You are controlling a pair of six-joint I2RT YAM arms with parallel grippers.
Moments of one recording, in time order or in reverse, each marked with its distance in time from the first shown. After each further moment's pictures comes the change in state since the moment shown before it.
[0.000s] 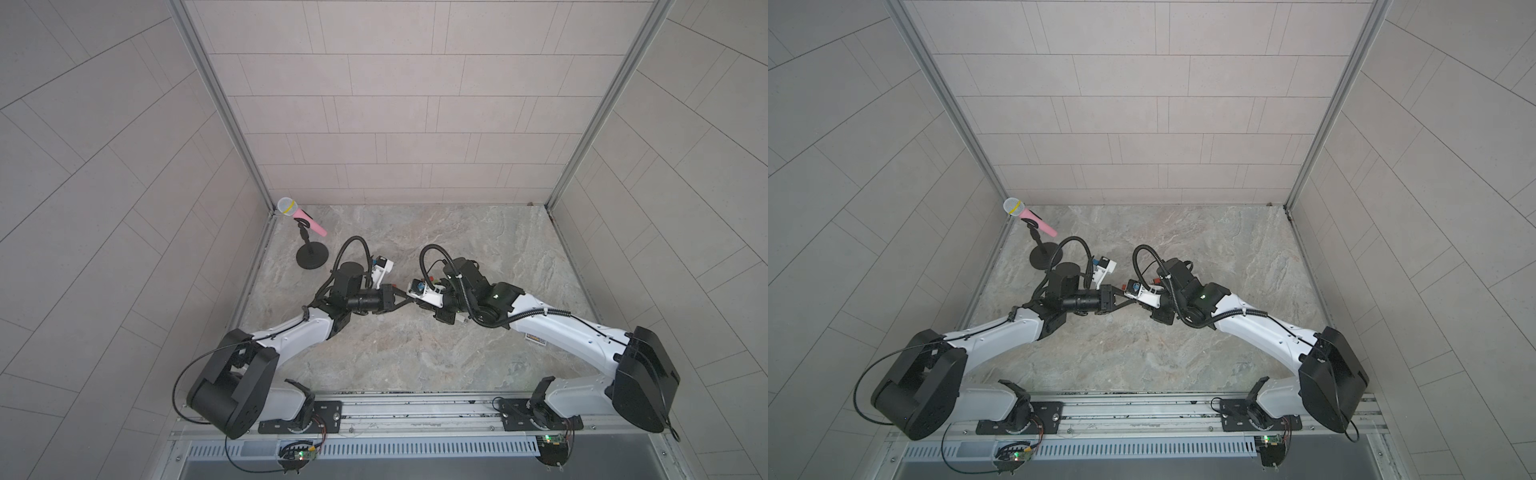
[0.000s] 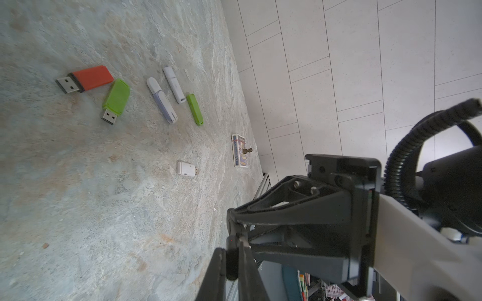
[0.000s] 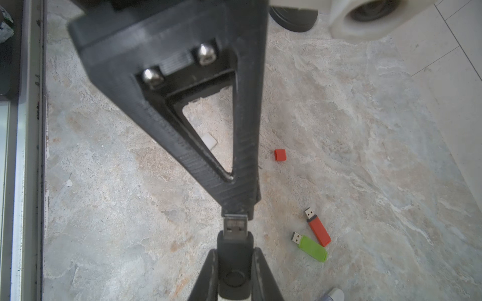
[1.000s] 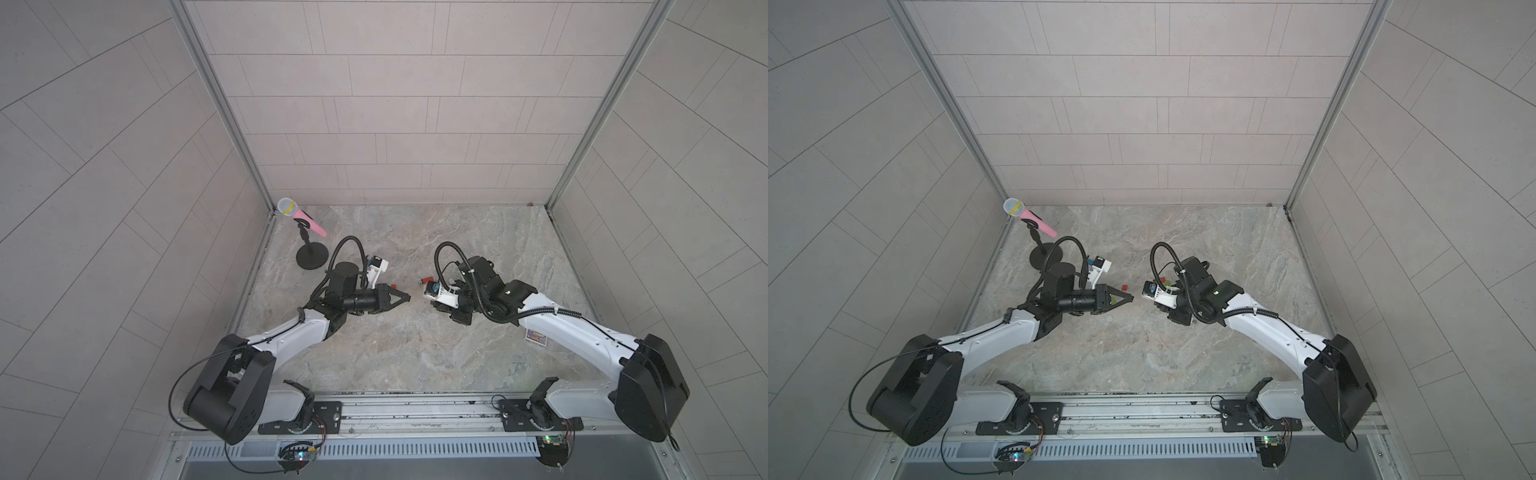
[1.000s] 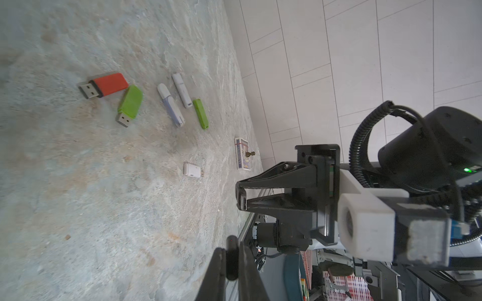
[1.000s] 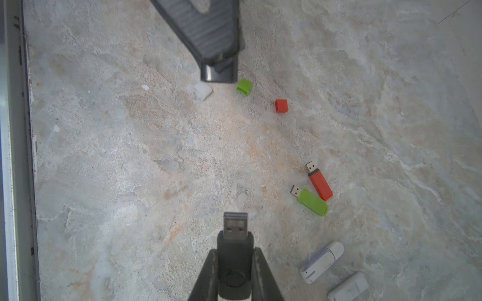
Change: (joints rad) left arm 0.033 -0.021 -0.005 -0.023 0.023 0.015; right arm -0.118 -0.049 -0.047 -0.112 -0.055 -0.105
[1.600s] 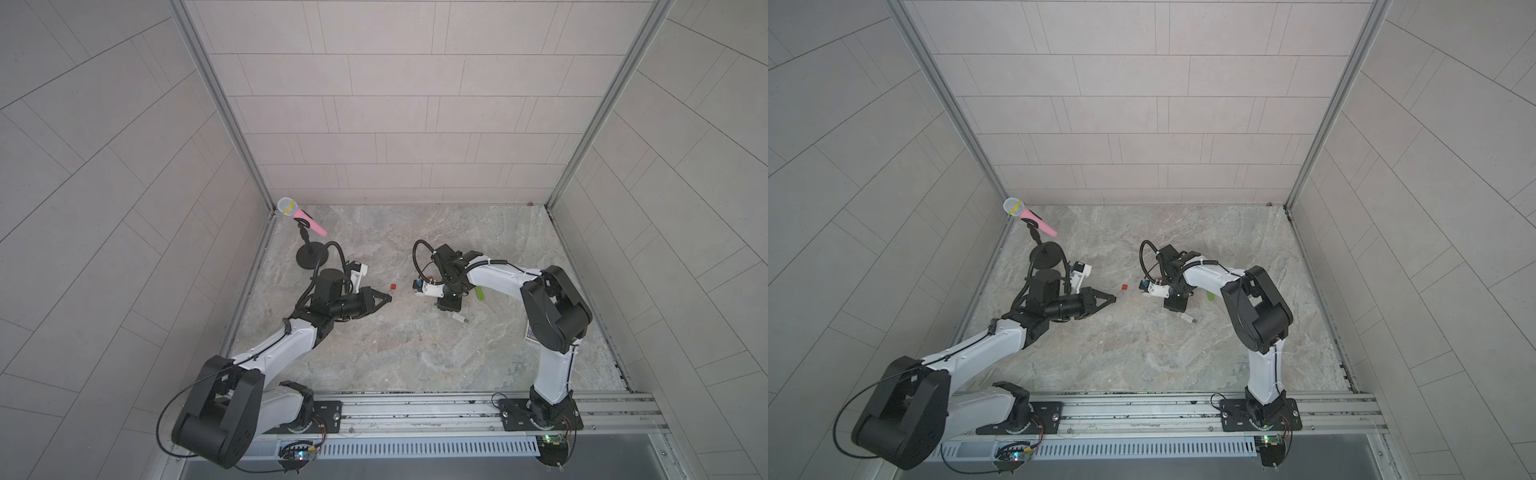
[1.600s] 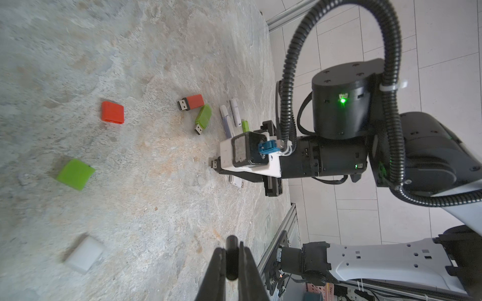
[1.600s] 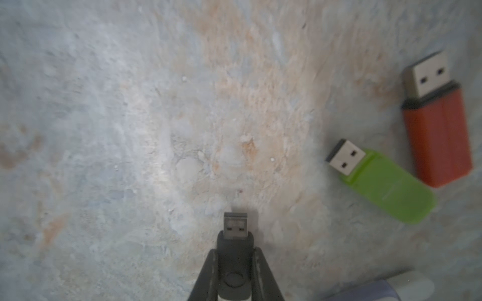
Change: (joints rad) left arm 0.125 -0.116 -0.097 -0.121 -0.109 0.030; right arm -0.089 0.550 0.325 -0.270 0.130 -0.110
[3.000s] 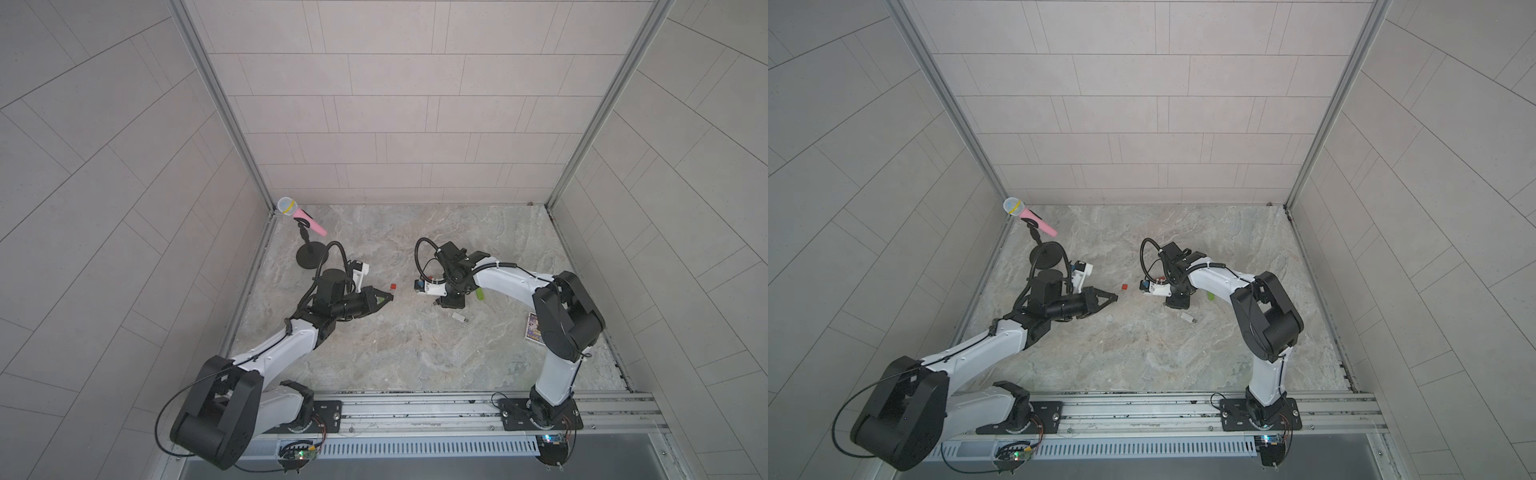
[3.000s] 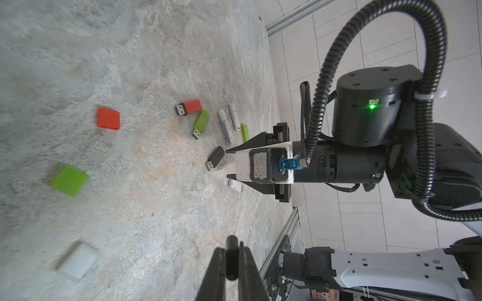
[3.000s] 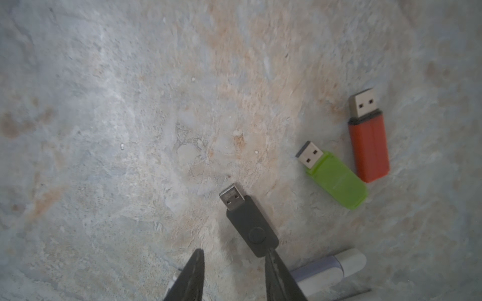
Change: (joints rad) left arm -0.027 -0.015 0.000 0.004 -0.055 -0.006; right arm -0.001 -0.010 0.016 0.024 0.054 -0.165
